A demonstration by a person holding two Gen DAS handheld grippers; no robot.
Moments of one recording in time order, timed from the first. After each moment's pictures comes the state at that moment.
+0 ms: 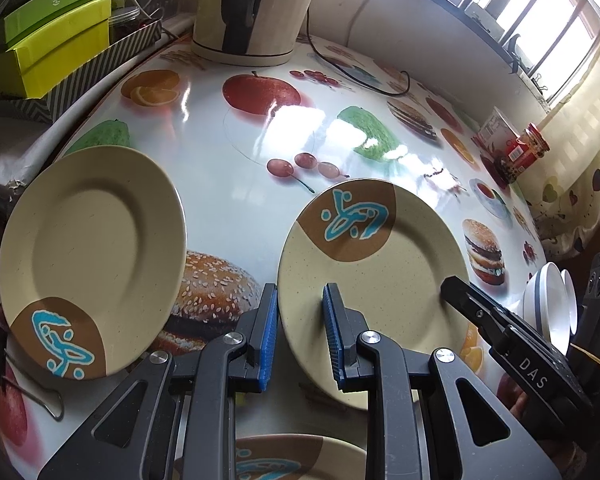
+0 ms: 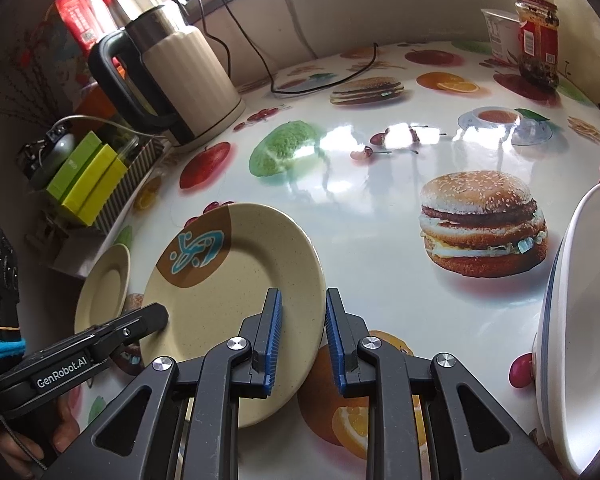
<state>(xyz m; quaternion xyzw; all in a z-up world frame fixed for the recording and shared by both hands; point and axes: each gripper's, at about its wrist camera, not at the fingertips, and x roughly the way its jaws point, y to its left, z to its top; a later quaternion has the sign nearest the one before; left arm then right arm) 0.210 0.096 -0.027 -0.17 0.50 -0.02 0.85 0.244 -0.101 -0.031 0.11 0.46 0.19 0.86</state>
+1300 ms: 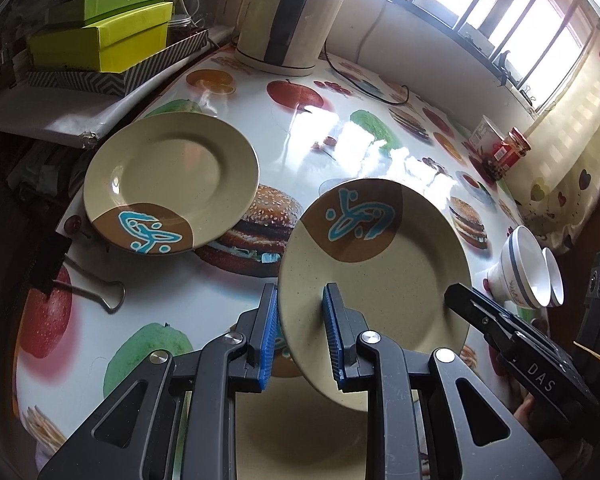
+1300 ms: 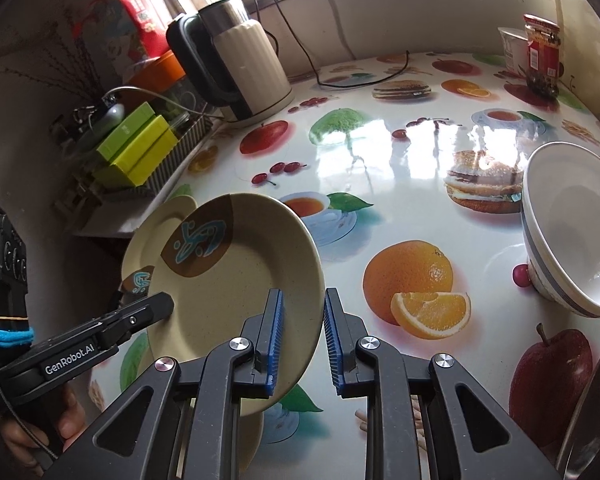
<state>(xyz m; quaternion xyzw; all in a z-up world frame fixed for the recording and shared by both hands) 0.119 0.113 -0.003 -0.18 0.47 0.00 0.86 0.164 -0.090 -0.002 0.09 0.46 0.24 0.85</state>
